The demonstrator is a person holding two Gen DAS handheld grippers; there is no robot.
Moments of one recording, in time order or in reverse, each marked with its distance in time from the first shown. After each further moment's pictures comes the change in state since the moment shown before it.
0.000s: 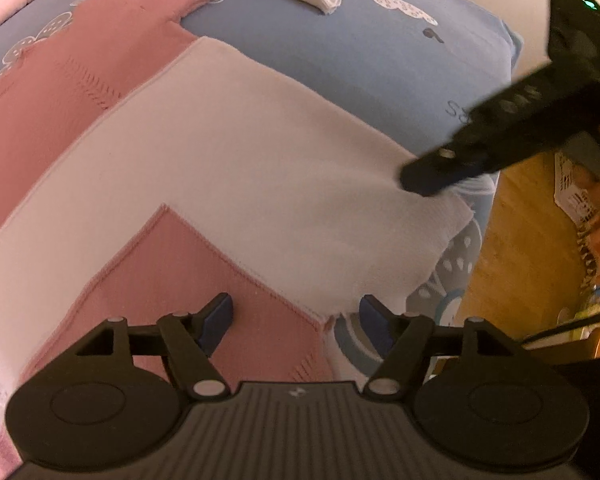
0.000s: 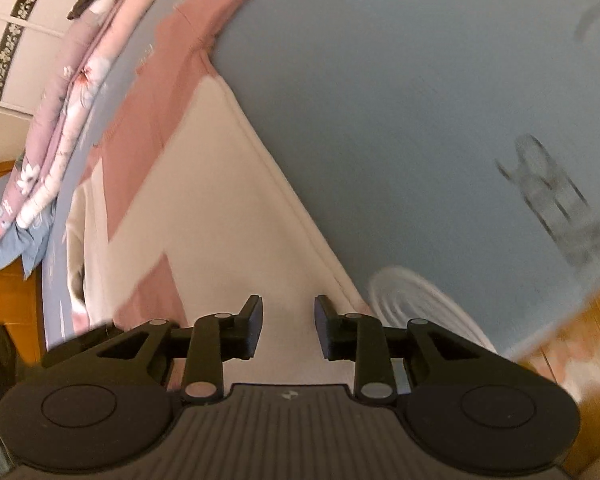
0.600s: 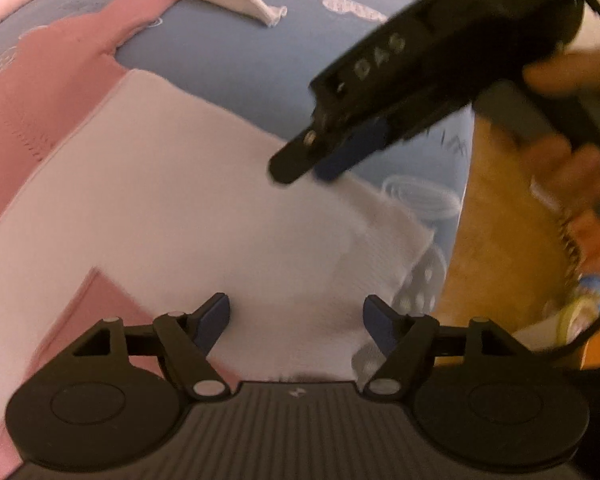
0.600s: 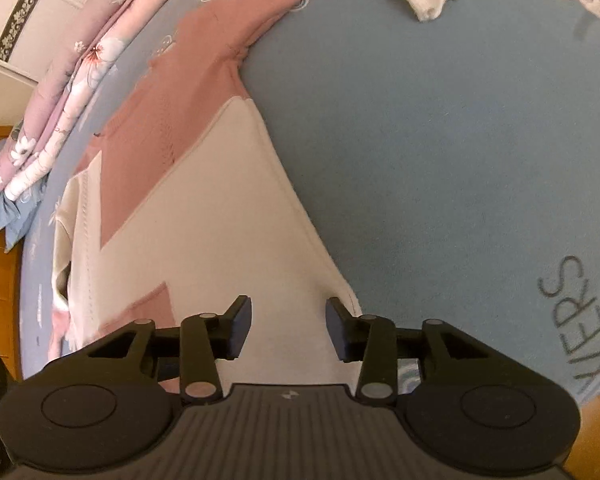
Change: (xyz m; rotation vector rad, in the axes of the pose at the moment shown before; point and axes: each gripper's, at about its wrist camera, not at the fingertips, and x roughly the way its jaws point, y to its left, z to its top) left arm 0.017 -0.026 0.025 0.085 -0.019 -0.056; right arm 0.017 0.035 0.048 -0.142 -0.019 -0.060
